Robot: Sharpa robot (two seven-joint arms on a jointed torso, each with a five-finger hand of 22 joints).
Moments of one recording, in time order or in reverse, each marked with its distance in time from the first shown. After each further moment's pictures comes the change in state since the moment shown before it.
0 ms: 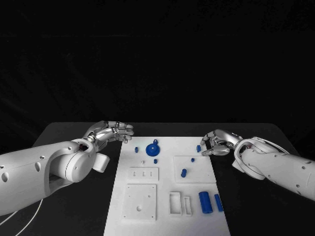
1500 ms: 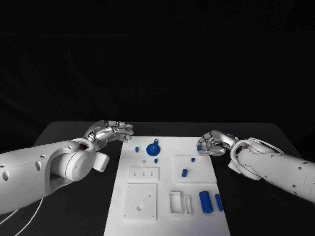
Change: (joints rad) left arm 0.000 -0.001 0.000 -0.006 0.000 0.004 -0.003; left_hand 0.000 0.000 0.000 0.000 -0.004 0.000 0.000 0.000 0.001 0.000 0.000 -0.004 -0.001 0.000 0.000 -0.004 0.002 -0.003 0.000 0.000 0.000 -0.002; right arm -0.005 0.020 0.000 0.010 0.018 0.010 0.006; right_hand 0.033 0.067 0.123 0.056 -0.172 0.071 -0.011 0.023 0.001 0.003 -0.006 0.009 0.000 0.004 -0.004 -0.004 0.016 0.001 -0.004 -0.003 -0.004 0.000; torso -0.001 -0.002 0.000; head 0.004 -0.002
